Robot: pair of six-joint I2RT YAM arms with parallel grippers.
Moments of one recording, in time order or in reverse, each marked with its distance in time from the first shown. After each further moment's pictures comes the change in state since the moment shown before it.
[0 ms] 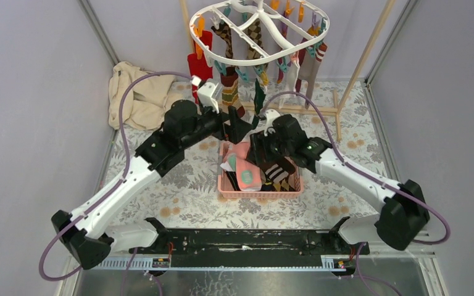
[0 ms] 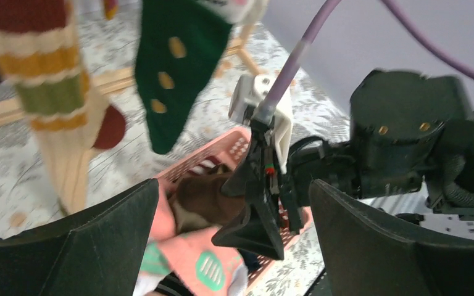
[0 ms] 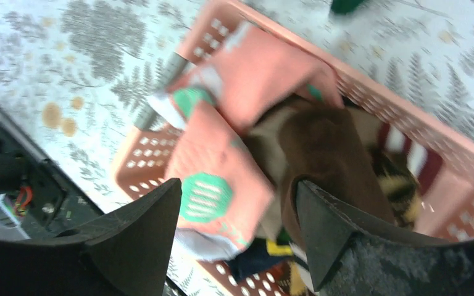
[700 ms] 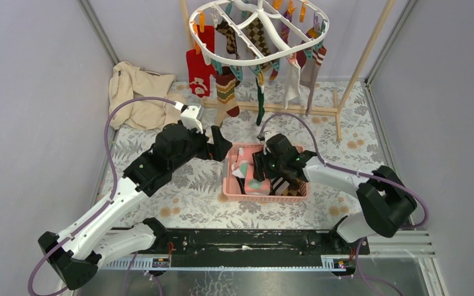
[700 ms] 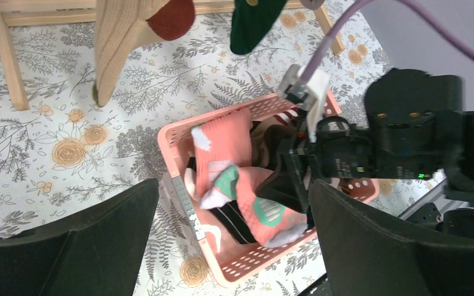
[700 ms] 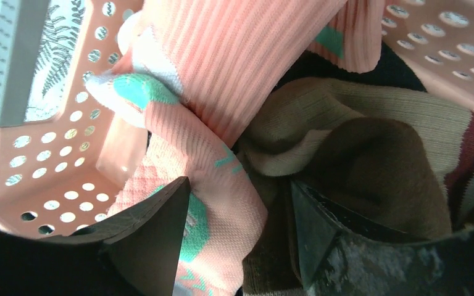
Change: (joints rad) left arm -0.002 -0.249 -0.270 -0.138 -0.230 -0.054; right arm 0.017 0.195 -0.183 0.183 0.000 0.064
